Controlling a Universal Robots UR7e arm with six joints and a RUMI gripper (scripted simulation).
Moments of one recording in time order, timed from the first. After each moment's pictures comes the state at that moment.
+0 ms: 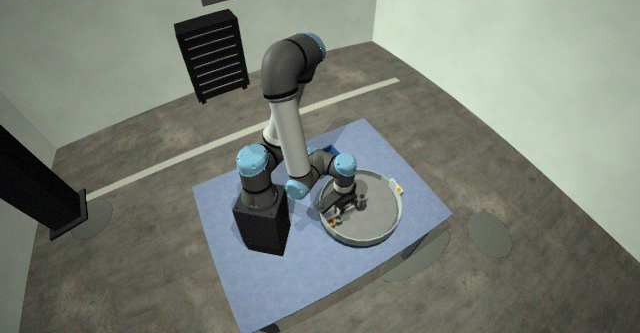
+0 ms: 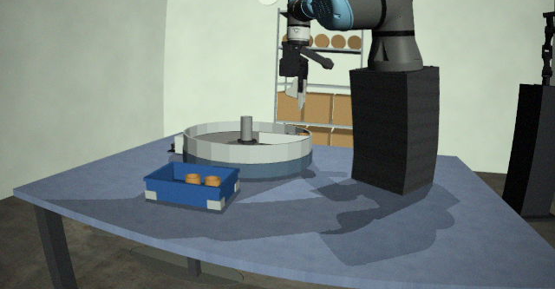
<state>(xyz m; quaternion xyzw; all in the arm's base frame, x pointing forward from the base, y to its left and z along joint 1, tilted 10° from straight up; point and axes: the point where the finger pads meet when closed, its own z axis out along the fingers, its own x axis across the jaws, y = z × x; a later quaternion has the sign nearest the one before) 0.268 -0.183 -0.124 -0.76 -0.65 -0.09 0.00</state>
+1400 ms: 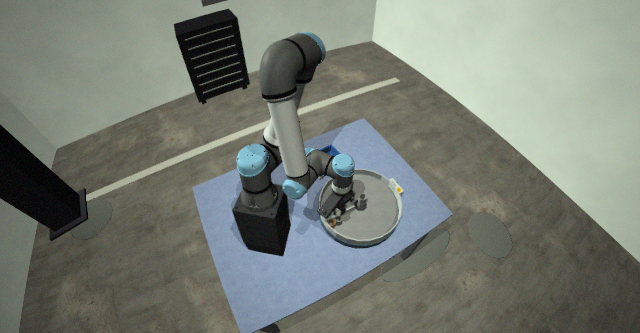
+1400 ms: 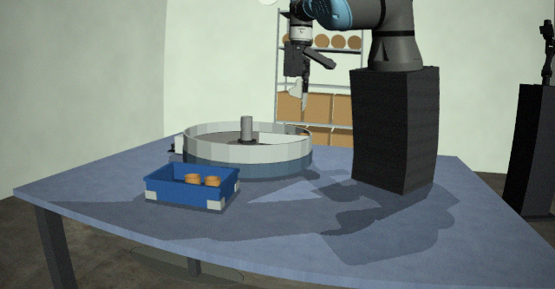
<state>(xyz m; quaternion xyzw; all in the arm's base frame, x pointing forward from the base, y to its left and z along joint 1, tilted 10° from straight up) 0.261 -0.185 -0.125 -0.67 -0.74 -0.09 -0.01</state>
